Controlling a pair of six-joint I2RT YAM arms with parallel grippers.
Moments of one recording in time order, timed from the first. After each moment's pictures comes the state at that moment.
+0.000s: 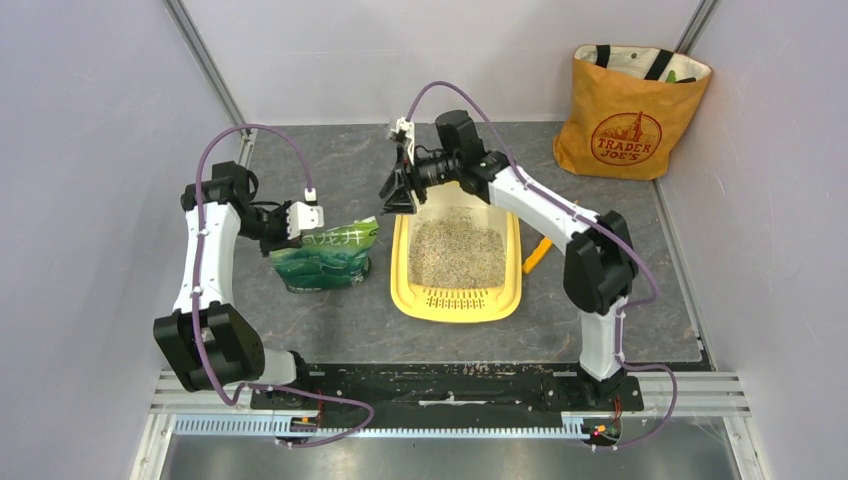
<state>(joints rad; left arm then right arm) 0.23 1.39 1.30 -1.33 0.61 1.66 0.63 2.02 1.78 -0.22 -0.99 -0.04</state>
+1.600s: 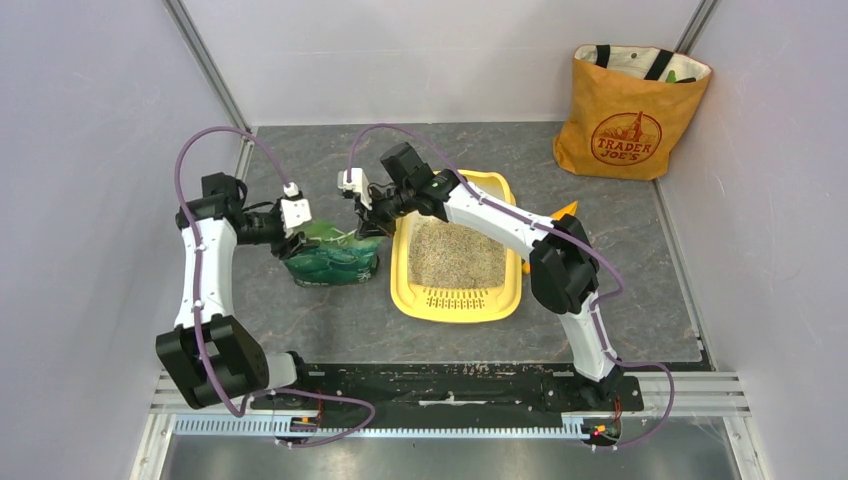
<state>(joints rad) 0.31 1.32 1.19 -1.20 0.95 1.64 0.82 2.13 1.91 -0.46 -0.72 -0.47</state>
